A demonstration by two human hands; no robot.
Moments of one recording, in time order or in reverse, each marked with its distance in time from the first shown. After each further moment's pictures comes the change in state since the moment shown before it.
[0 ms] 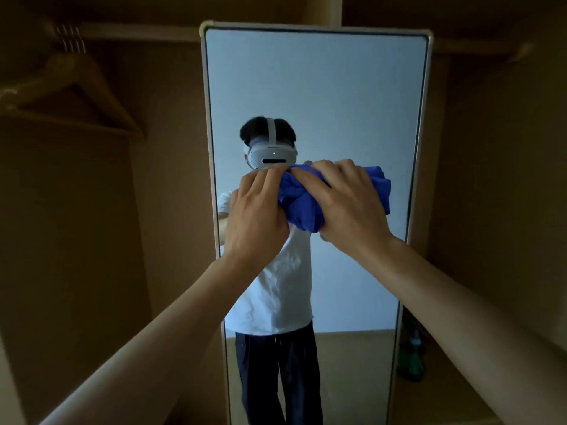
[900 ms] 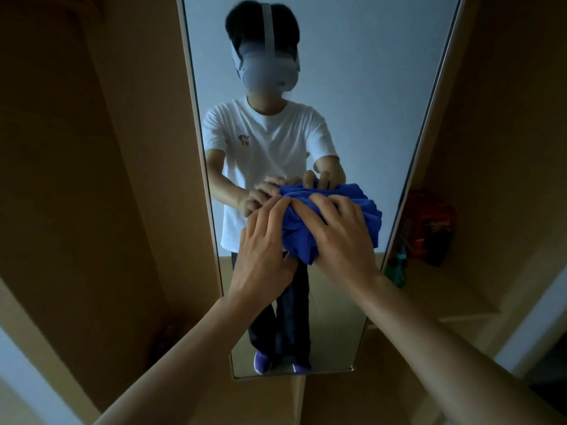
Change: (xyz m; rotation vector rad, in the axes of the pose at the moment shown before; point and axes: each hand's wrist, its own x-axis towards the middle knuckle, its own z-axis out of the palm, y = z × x) left_hand -0.176 -0.018 0.071 -0.135 -0.286 -0.195; right_hand -0.175 -0.053 0.080 0.084 -0.135 0.073
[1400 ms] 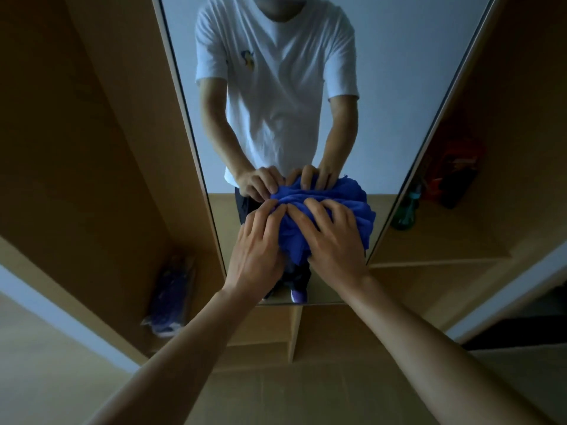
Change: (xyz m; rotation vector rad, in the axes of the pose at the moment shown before) left_hand -0.091 -0.048 0.067 0.121 -0.144 -0.047; right_hand -0.113 -0.026 0.057 0.063 -0.199 0.000
